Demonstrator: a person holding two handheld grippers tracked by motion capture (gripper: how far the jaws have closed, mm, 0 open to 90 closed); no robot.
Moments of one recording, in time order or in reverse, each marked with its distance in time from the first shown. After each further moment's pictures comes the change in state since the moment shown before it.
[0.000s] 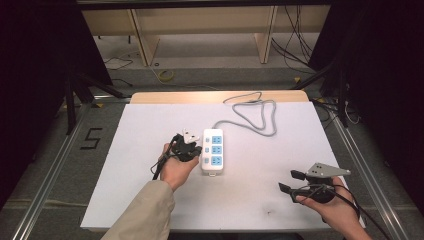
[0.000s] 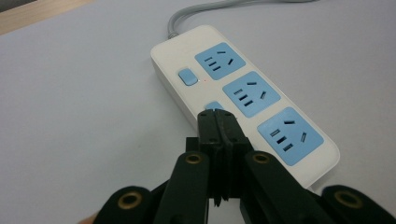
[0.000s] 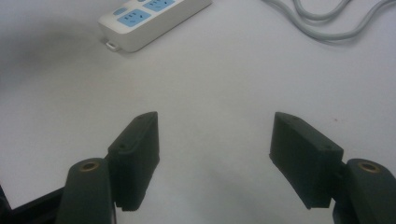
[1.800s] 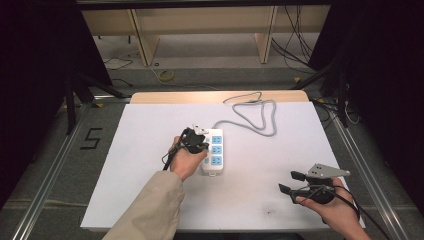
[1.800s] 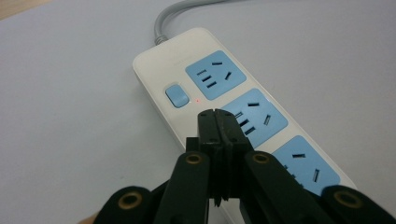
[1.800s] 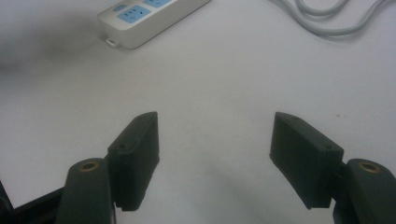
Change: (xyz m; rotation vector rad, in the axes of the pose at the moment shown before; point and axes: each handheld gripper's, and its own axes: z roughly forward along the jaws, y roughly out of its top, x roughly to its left) left arm -0.003 0.020 0.033 0.069 -0.018 0.009; right arm 0.001 -0.002 0.000 0.004 -0.002 0.006
